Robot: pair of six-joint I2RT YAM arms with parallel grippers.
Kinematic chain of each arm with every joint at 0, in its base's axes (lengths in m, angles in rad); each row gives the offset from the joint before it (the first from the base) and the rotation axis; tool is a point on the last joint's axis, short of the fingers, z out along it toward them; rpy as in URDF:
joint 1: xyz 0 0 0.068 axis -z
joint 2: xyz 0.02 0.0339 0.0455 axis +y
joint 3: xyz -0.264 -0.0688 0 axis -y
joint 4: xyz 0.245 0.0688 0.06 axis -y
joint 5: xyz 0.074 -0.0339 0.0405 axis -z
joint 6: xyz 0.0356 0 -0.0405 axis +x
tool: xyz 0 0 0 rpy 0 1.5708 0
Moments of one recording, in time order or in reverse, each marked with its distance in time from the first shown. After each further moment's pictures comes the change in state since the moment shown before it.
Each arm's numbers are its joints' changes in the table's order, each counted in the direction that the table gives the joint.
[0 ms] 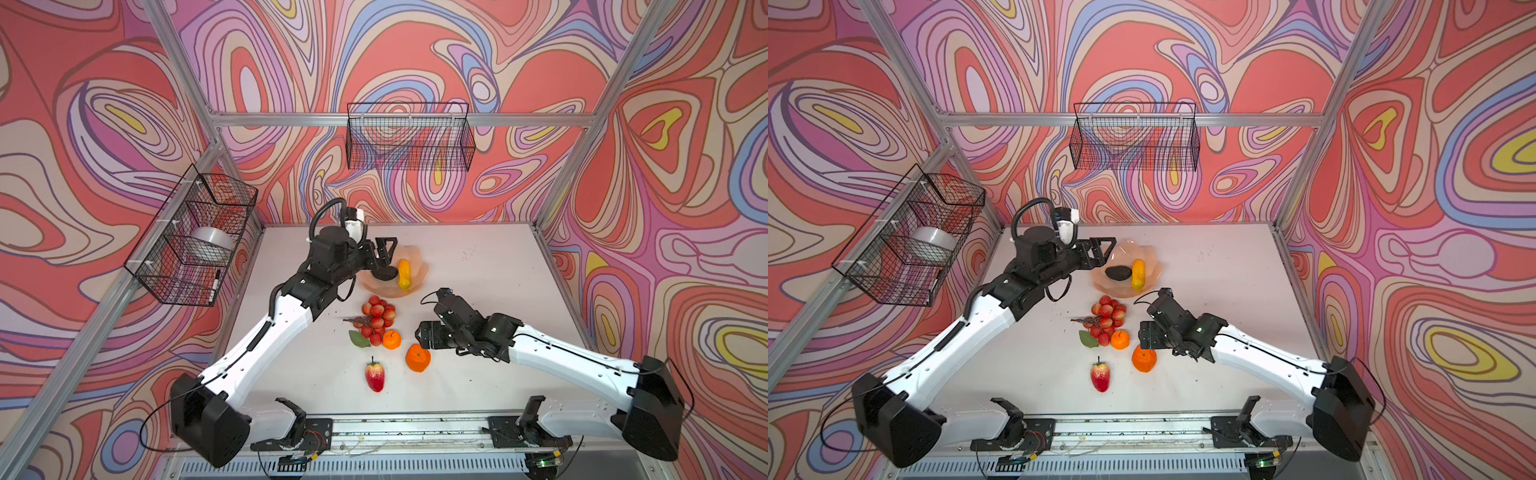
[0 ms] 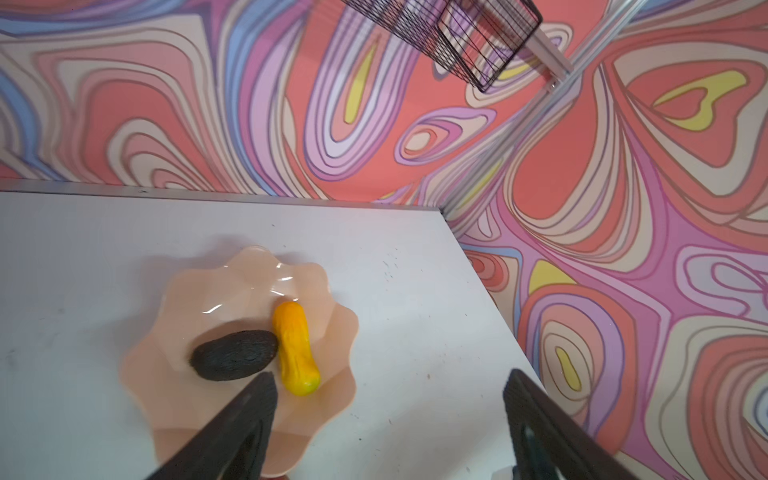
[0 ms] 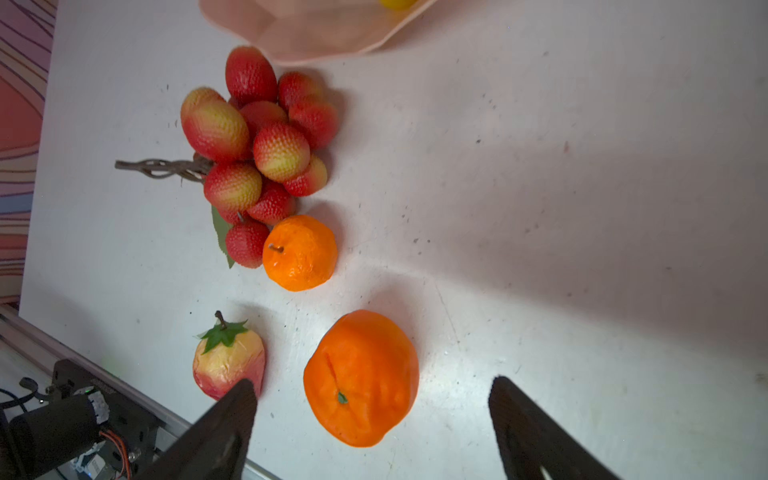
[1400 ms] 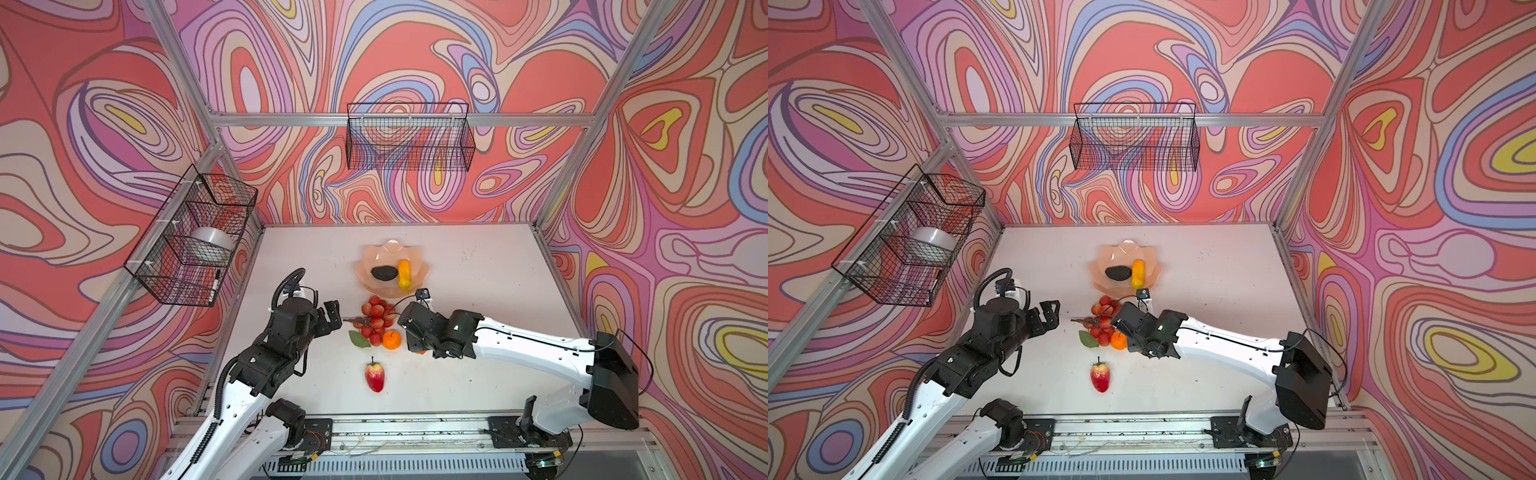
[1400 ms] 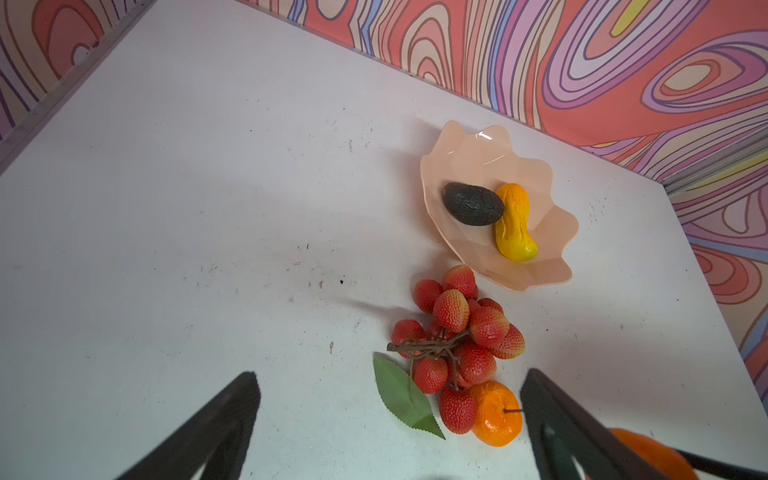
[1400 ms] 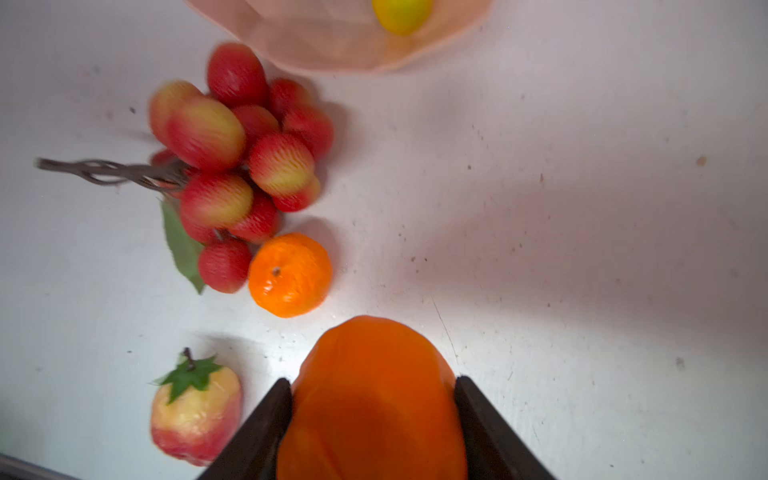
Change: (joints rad) left arm -0.062 -0.521 -0.349 -0.499 -0.296 -0.097; right arm -0.106 0.187 0.333 -0.183 0.295 0.008
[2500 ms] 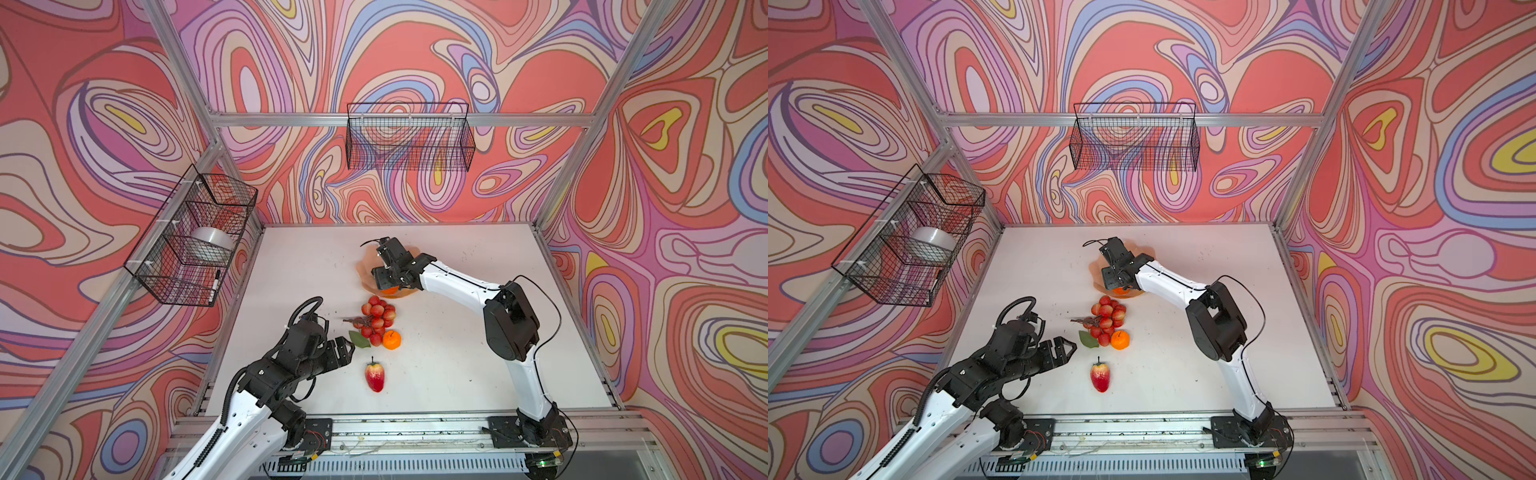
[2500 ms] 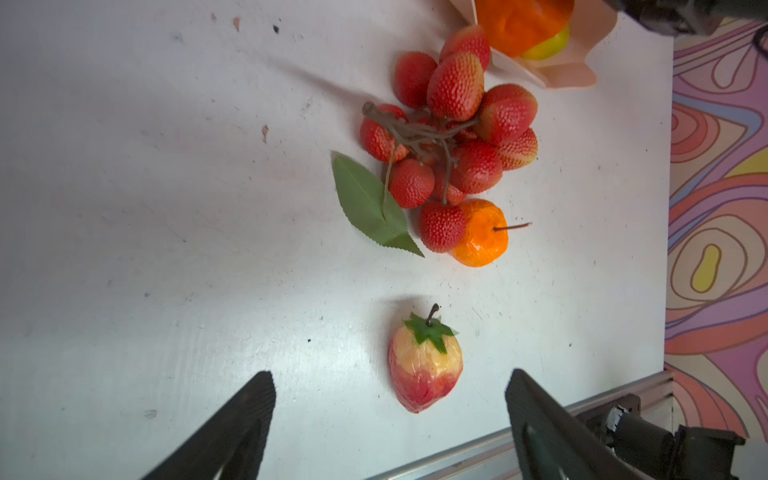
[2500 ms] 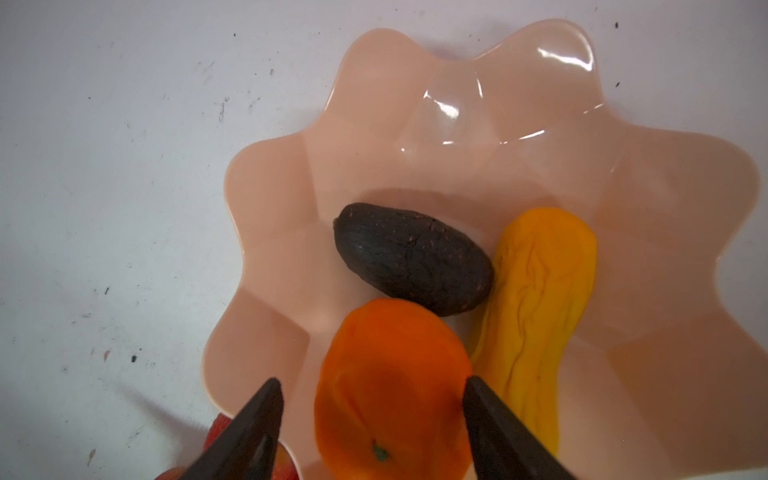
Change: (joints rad) left arm 0.114 -0.063 -0.197 -0.138 0.343 -0.217; right arm 0.294 0.655 0.581 0.204 -0.235 -0.428
